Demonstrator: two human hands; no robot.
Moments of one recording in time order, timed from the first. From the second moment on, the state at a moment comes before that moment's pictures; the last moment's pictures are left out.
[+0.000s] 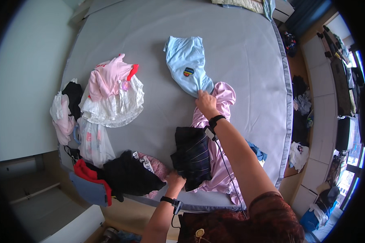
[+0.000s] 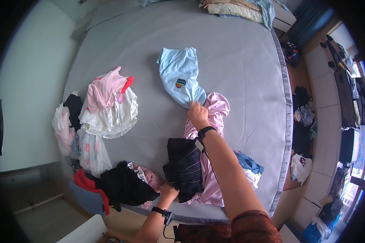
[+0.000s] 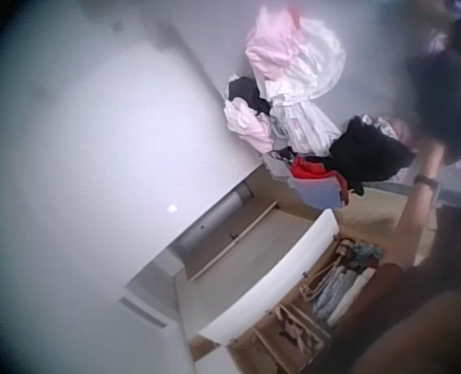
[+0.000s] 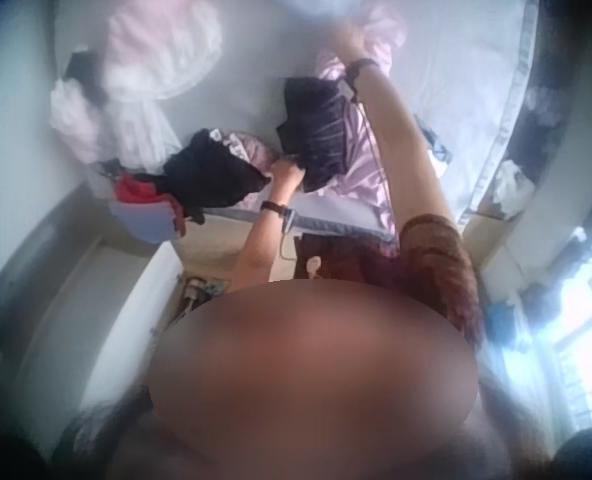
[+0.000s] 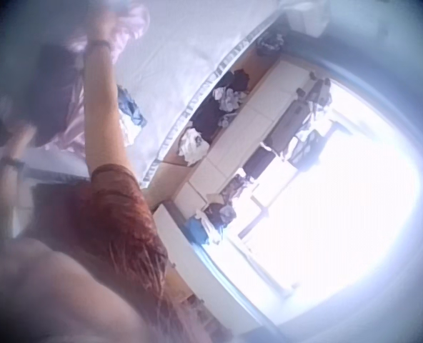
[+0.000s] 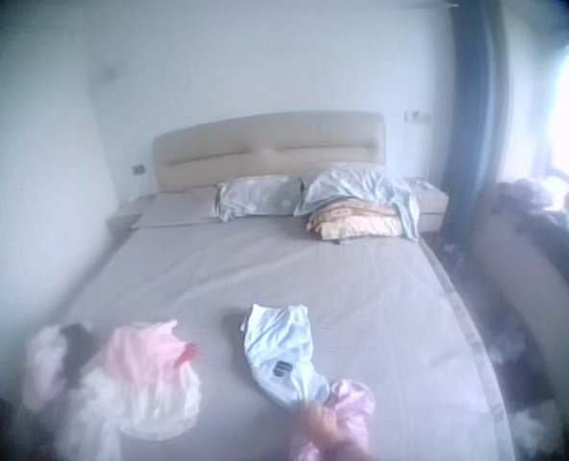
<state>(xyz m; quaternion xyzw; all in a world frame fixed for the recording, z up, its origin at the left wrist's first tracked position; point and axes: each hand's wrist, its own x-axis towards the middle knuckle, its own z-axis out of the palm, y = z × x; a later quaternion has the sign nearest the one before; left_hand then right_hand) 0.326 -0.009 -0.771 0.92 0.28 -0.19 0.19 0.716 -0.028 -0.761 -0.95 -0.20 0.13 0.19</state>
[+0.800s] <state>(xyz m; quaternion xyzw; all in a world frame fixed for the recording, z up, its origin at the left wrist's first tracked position) 0.397 0.006 -0.526 0.83 0.14 -0.03 0.54 0.672 -0.178 -0.258 -0.71 -0.35 0.02 0.62</state>
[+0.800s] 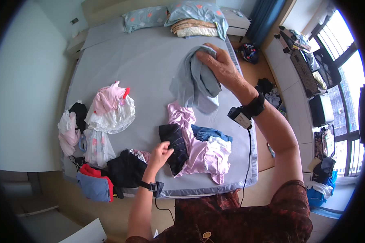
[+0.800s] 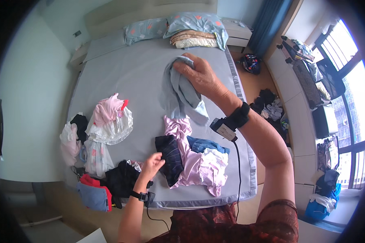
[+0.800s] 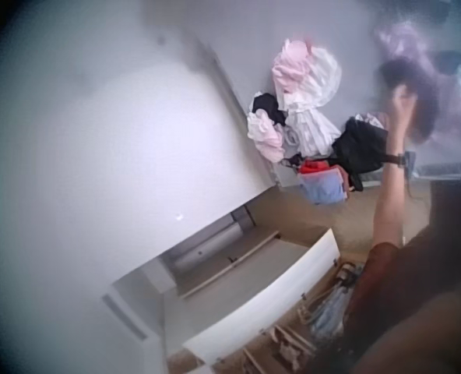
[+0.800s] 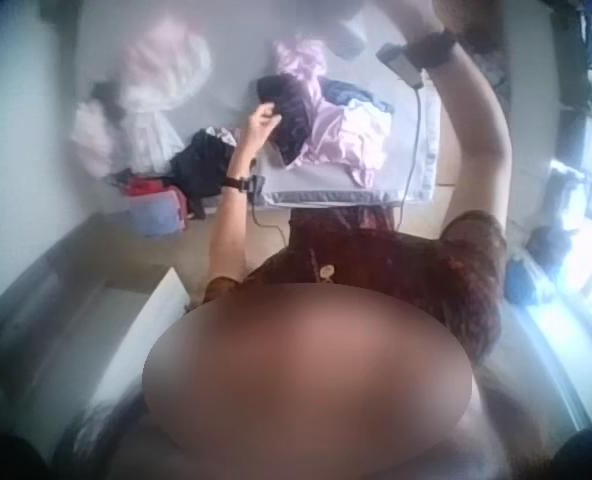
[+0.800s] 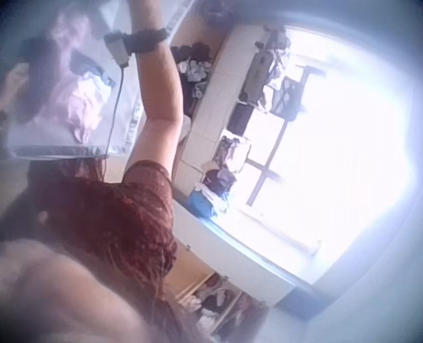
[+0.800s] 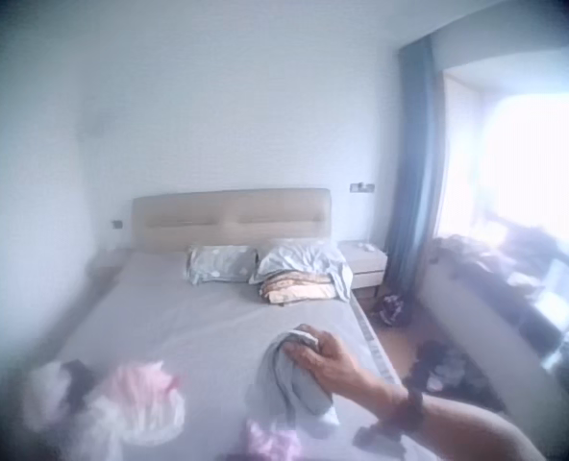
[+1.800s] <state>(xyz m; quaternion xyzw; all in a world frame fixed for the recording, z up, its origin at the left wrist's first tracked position) 0.403 -0.181 -0.242 0.42 0.17 0.13 0.88 0.491 -0.289 -0.269 -0.73 -0.33 0.07 0.60</state>
